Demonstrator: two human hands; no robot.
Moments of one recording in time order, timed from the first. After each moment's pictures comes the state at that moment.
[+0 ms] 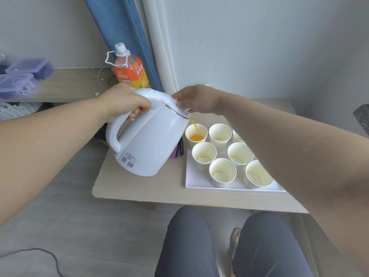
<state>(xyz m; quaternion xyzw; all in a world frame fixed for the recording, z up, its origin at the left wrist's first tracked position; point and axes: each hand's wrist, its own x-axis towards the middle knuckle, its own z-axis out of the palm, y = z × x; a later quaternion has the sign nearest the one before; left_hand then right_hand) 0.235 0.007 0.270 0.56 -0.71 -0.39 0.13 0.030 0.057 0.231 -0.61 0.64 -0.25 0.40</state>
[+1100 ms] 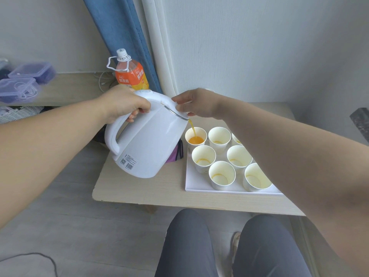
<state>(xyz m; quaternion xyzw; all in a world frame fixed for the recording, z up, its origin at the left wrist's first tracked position) 0.232 0.015 0.282 0.57 -0.71 -0.39 0.14 0.031 0.064 0.236 -0.62 0.65 -0.24 0.37</state>
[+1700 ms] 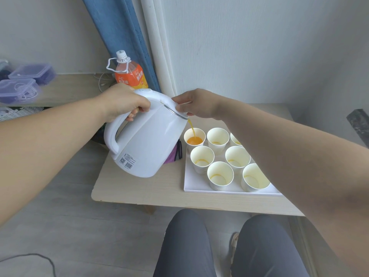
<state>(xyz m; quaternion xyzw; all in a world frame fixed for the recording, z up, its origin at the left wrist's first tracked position) 0.230 0.014 0.286 0.57 -0.71 -0.39 0.13 0.025 0.060 0.231 -0.64 0.63 -0.23 0.37</state>
